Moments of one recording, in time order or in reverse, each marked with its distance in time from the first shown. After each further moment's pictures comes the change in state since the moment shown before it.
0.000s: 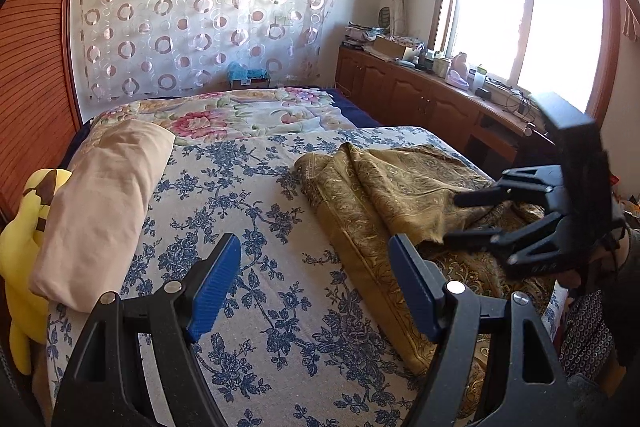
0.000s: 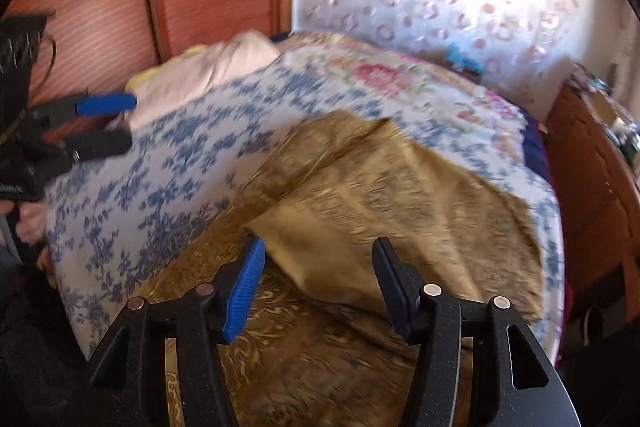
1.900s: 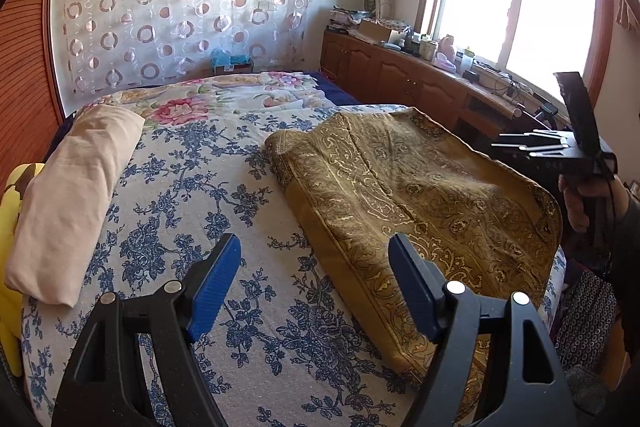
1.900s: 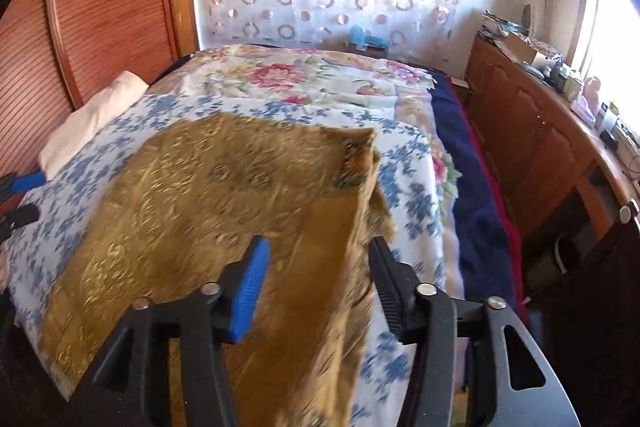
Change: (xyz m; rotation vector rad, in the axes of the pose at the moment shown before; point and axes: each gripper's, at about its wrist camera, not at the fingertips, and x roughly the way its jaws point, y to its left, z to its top) left arm 0.021 -0.024 -0.007 0.026 0.056 -0.044; right arm -0.053 -0.124 -0.058 0.278 -0.045 -0.224
